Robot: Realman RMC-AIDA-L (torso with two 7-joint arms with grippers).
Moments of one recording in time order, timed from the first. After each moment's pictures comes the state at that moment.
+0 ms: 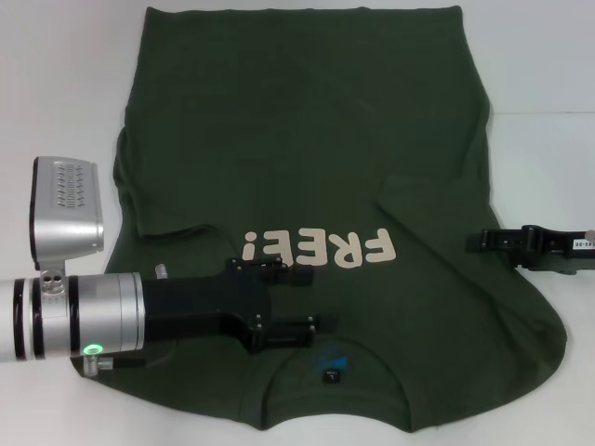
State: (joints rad) left arm -0.52 -2.16 0.88 0.64 1.89 1.51 -1.35; right arm 0.60 2.00 -0.70 -0.60 -2.23 -1.22 2.35
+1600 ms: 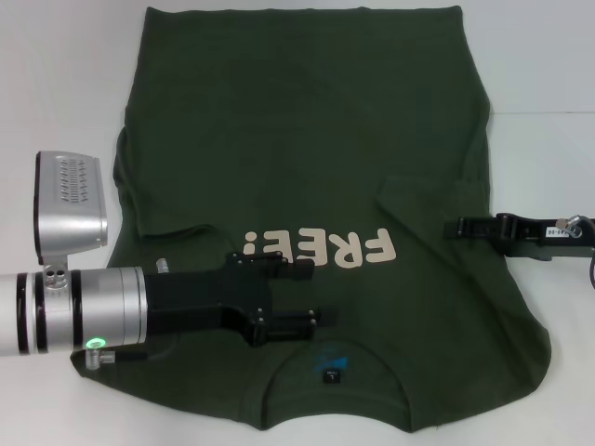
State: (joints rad) left arm -0.53 -2.16 0.88 0.64 1.89 1.49 -1.35; right arm 0.63 2.03 -0.71 -0.59 -2.22 -1.15 2.34
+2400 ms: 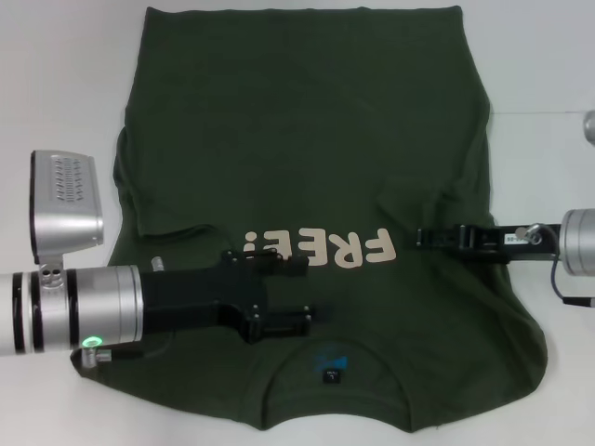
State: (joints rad) left arm -0.52 -2.16 0.88 0.65 1.89 1.48 -1.35; right arm 0.67 2.06 -0.72 -0.57 -2.21 -1.18 2.27
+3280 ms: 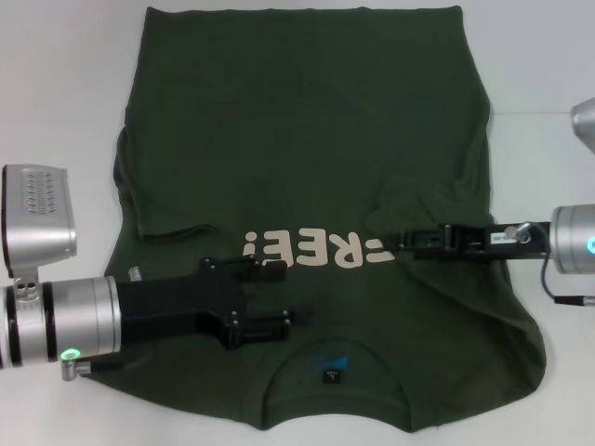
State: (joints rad) left arm -0.48 -2.16 0.85 0.66 1.89 1.50 -1.35; right arm 0.69 2.07 -0.71 -0.58 -2.21 -1.27 2.26
